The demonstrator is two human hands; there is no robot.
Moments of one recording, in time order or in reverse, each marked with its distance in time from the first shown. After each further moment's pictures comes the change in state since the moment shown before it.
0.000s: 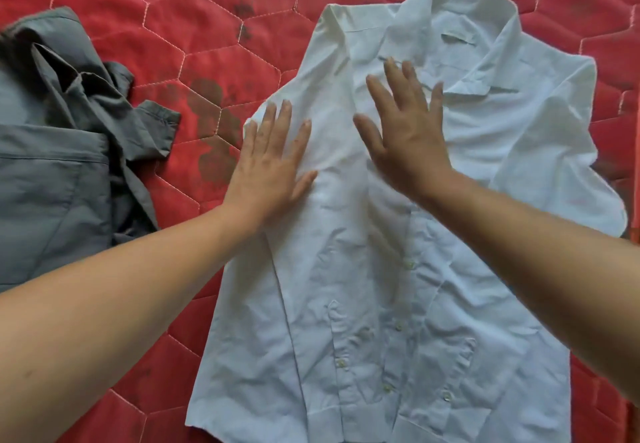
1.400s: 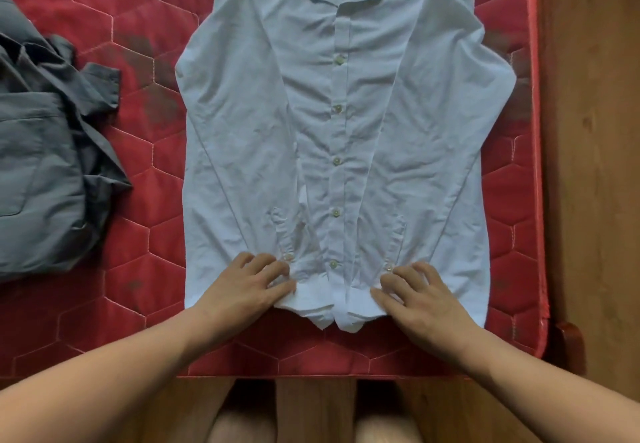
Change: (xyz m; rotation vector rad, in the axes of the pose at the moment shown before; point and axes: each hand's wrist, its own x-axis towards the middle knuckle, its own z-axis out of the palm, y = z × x) left_hand -0.251 0.097 0.031 0.059 -0.193 0.682; right_hand -0.416 0.055 0.032 -0.145 -0.118 -0.412
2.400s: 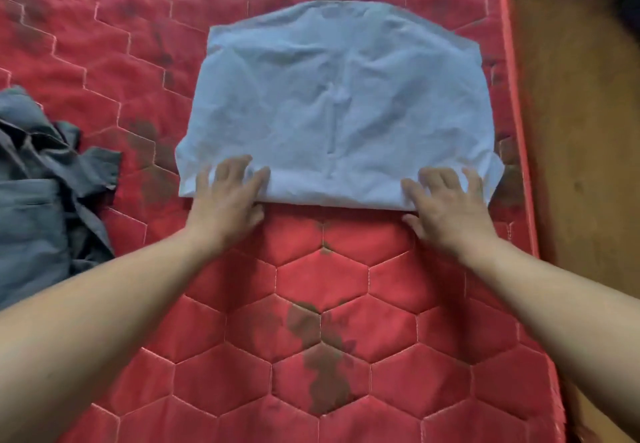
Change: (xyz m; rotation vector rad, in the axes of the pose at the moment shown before) left_hand 0.149 -0.175 -0.077 0.072 0.044 -0.662; right_hand 0.169 0.188 -0.081 -0.165 -0.150 0.539
